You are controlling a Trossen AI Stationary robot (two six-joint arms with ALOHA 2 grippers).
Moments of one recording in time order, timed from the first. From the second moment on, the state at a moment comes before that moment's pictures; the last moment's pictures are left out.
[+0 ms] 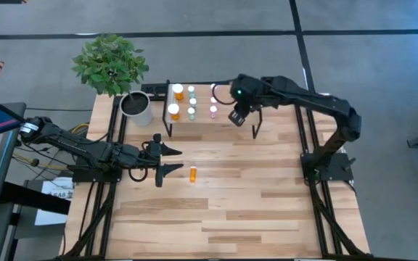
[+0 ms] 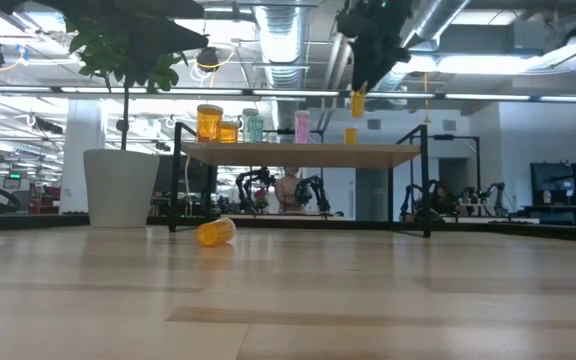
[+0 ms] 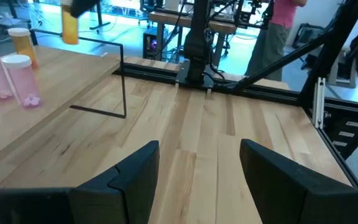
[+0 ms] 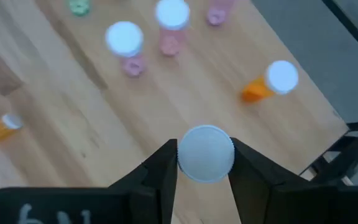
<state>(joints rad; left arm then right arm) -0.27 0.94 0.53 0.17 -0.38 -0.23 -0.34 1.64 1.73 -1.13 0.26 0.24</state>
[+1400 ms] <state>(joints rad) -0.27 0.94 0.54 0.17 -0.39 -0.22 -0.45 1.60 1.42 -0.78 0.19 0.20</state>
